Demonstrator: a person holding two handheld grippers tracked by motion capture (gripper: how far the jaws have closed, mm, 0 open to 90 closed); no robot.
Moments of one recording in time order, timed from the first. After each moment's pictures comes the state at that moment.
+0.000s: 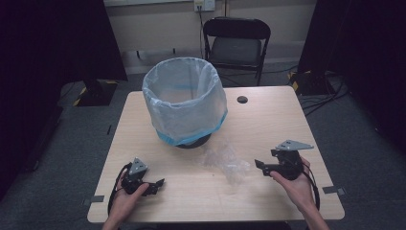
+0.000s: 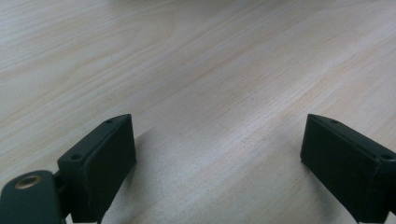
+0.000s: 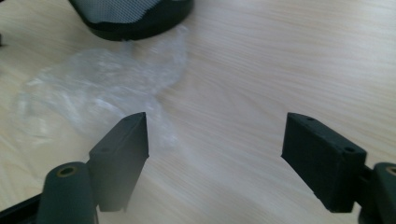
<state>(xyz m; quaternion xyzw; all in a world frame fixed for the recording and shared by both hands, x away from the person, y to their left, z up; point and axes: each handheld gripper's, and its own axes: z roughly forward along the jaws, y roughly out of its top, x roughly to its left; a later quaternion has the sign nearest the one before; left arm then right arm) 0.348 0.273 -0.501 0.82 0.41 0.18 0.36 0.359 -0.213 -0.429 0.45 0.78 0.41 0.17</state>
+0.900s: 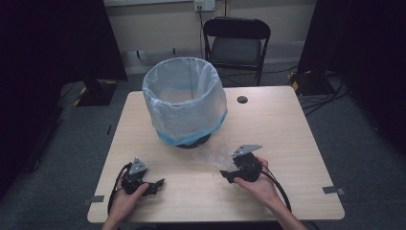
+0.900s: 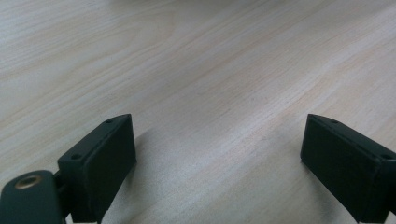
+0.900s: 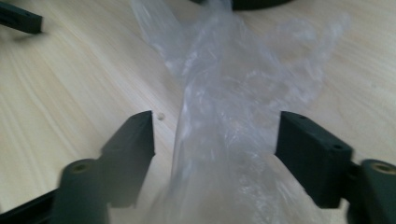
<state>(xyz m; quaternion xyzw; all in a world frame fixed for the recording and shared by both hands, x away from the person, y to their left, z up) 0.348 0.273 -0.501 0.82 0.41 0.18 0.36 0.376 -0.116 -0.462 0.36 0.85 0.37 0.10</state>
